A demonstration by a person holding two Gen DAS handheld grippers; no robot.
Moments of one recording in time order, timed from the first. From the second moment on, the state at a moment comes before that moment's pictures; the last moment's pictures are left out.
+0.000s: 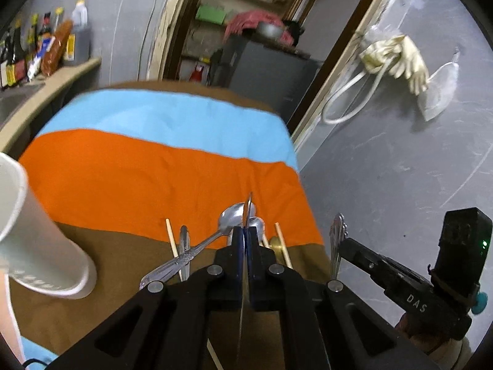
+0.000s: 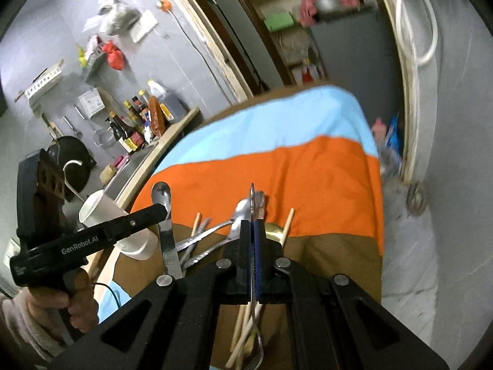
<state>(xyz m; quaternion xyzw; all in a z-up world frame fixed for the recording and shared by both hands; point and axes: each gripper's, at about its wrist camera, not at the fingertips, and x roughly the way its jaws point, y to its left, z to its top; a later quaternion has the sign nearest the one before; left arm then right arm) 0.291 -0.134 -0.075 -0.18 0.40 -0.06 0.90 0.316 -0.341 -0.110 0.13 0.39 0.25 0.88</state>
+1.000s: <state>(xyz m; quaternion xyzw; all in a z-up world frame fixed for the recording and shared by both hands) 0.208 0.020 0.078 -0.23 0.21 -0.06 0.95 0.249 -0.230 0.090 0.02 0.18 0.24 0.95</state>
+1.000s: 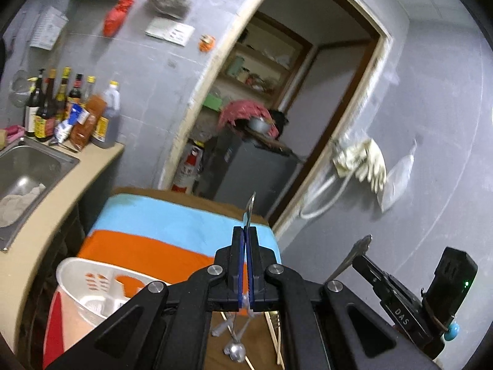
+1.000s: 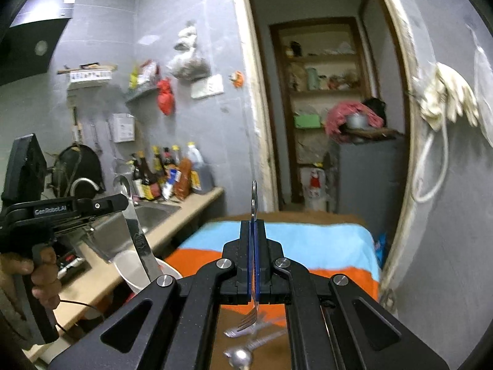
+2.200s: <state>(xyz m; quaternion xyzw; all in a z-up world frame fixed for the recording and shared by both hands) 0.225 0.130 -0.011 -0.18 0.26 0.06 0.95 0.278 -0.082 0.021 -0.03 0.25 0.29 0.92</state>
